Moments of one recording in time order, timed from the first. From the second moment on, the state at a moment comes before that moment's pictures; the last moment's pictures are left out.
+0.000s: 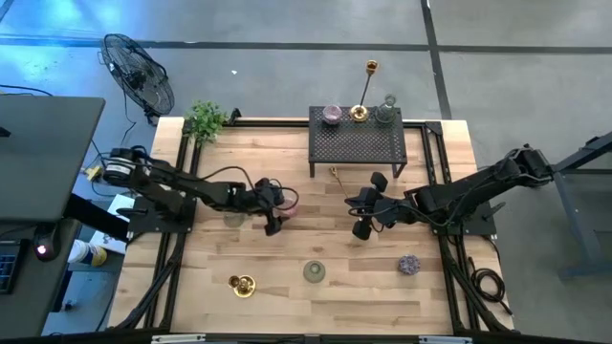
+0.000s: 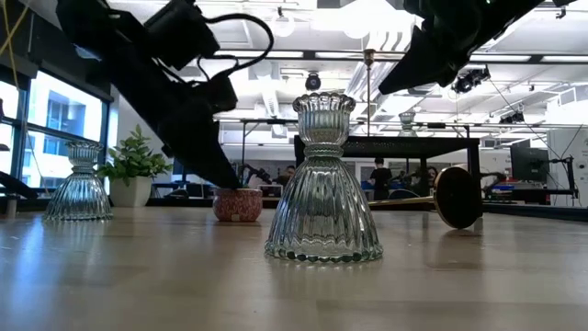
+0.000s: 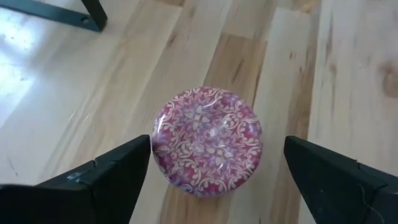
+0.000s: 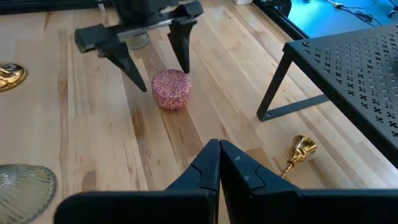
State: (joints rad) left arm -0.04 1.51 0.63 0.13 -0.22 -0.26; right arm 0.28 1.23 0.74 -0.15 0.57 0.33
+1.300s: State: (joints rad) left arm 0.11 1.30 0.80 0.08 -0.18 -0.13; right arm 0.28 1.23 0.74 -0.15 0.57 0.33
